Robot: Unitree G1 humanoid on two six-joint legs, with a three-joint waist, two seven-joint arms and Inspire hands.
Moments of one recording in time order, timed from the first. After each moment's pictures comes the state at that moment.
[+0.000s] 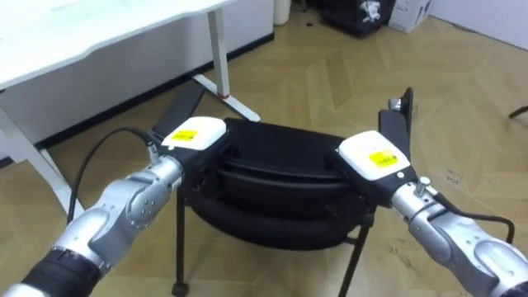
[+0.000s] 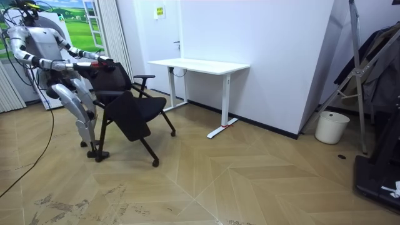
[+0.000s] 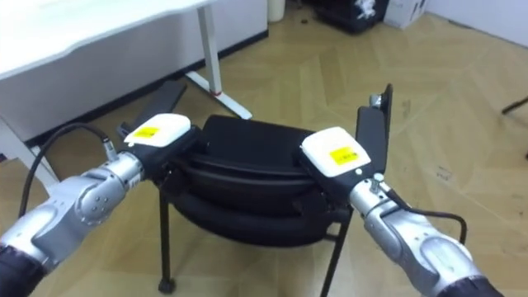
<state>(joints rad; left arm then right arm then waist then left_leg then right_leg) -0.36 0.51 -0.48 0.42 0.67 -0.14 -0.09 -0.23 -0.60 0.50 0.46 -0.90 -0.25 -0.24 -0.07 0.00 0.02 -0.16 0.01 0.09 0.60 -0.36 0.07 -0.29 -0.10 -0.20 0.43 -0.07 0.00</state>
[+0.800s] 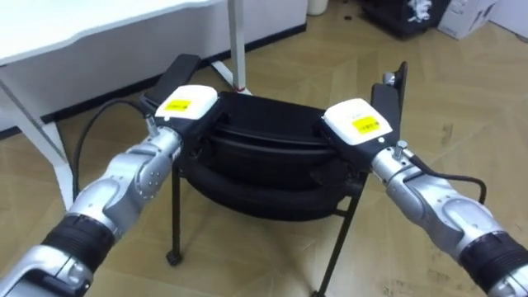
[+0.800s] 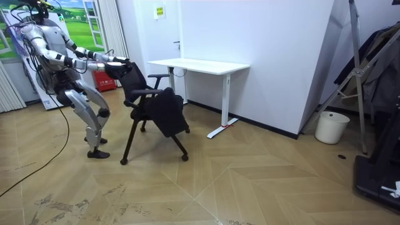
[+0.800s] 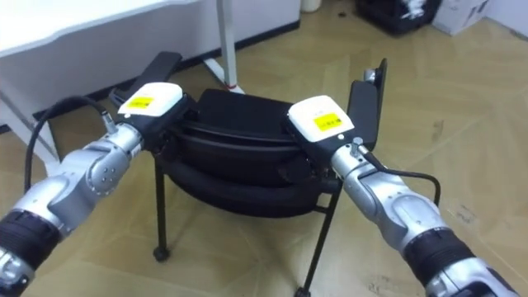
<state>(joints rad) -0.49 0.43 -0.45 0.59 0.72 -0.09 0.05 -0.46 -0.51 0.54 0.60 -0.91 -0.21 -0.20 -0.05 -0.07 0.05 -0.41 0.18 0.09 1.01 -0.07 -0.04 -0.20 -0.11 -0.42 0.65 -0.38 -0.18</state>
